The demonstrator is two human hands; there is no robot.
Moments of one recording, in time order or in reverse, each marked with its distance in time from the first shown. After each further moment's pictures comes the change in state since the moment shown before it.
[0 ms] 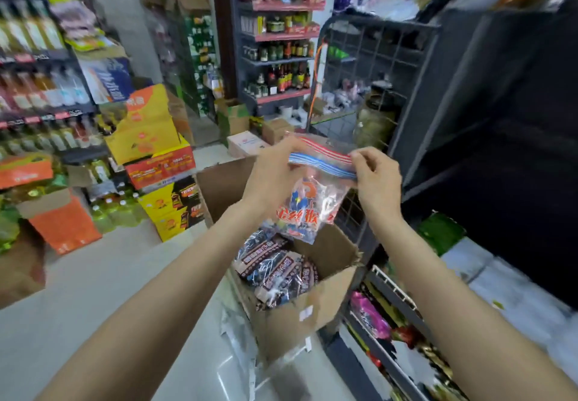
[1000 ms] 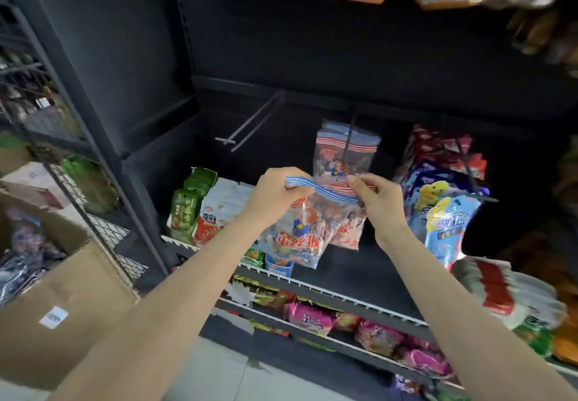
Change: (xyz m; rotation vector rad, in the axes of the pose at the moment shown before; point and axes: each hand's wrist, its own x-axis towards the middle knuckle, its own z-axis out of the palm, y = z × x) left_hand -0.145 0.306 0.343 -0.319 -0.633 0.205; right_hand -0.196 0.078 -0.478 -0.058 0.514 0.335
